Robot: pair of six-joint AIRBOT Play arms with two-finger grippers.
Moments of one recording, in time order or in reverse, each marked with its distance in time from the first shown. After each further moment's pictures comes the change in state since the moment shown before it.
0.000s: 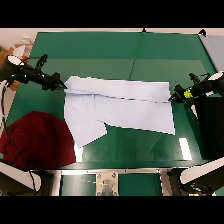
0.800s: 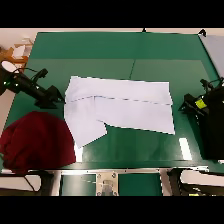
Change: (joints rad) left arm 0.010 0.245 -0.280 0.130 -0.220 -0.169; right arm -0.040 0.380 -0.306 -0.210 0.077 0.094
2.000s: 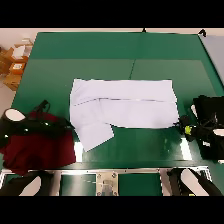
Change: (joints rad) left arm -0.095 0.530 -0.776 -0.146 0.449 -0.053; right arm -0.136 0.486 -0.813 0.470 -0.705 -0.065
